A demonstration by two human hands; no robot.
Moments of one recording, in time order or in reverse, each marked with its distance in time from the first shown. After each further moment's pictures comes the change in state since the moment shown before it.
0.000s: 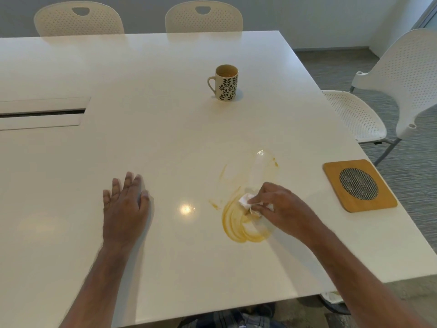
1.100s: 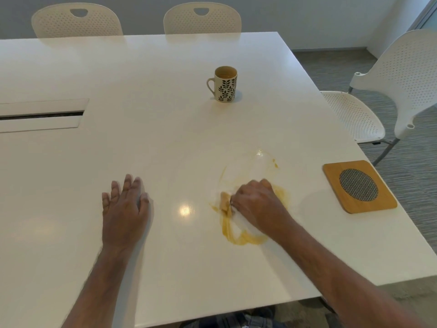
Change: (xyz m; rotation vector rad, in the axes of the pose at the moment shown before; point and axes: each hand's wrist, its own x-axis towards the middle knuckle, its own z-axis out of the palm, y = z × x) left_hand -0.002 0.001 -0.001 -0.014 0.006 0.000; right_hand 0.028 -0.031 0.032 -0.451 0.218 -0.277
